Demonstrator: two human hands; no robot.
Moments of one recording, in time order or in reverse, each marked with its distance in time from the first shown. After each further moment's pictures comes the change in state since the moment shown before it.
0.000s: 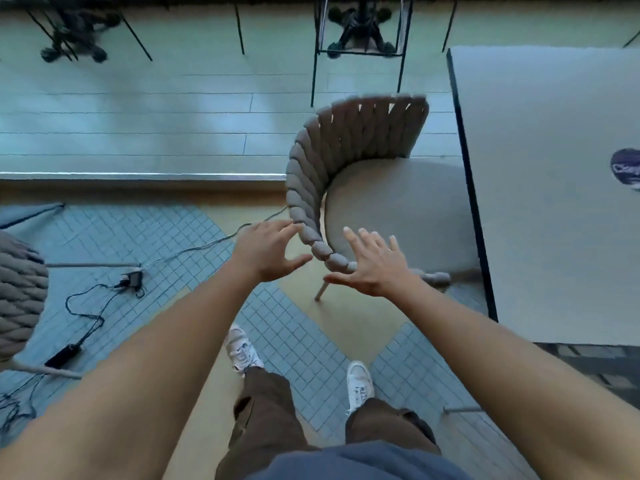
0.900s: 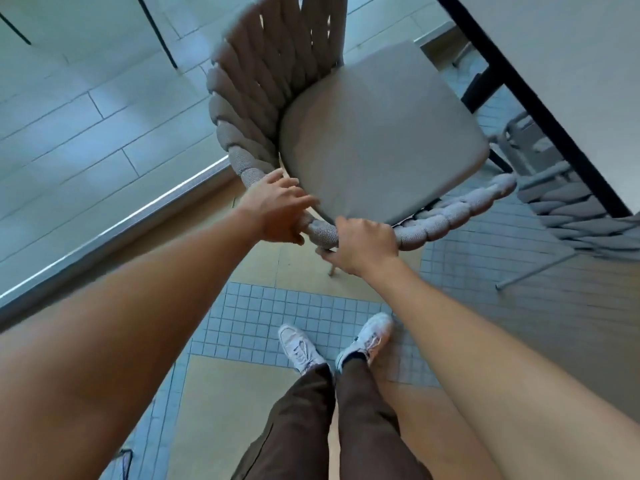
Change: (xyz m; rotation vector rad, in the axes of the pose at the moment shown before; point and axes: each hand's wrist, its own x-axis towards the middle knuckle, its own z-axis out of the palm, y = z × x) left_hand 0.229 -0.087 0.083 0.486 -0.149 0.982; right_hand 0.147 -0.089 0.091 0.144 0.249 0.553
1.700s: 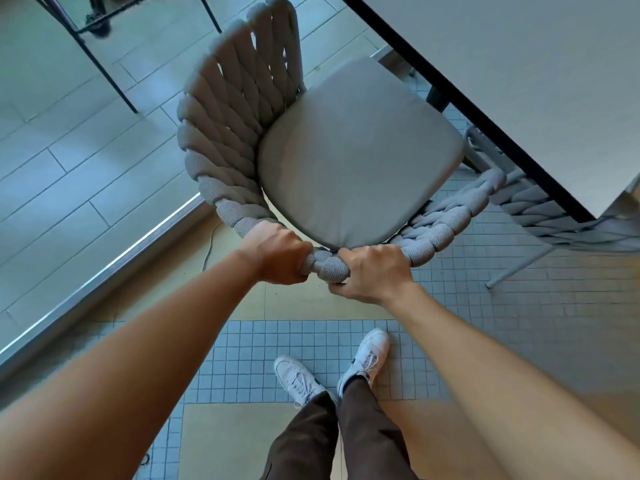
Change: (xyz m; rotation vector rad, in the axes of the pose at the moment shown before) left_hand 0.049 0.034 -0.023 -0.033 0.035 0.086; right_hand -0.009 0.066 0.002 -0.013 0.100 -0.038
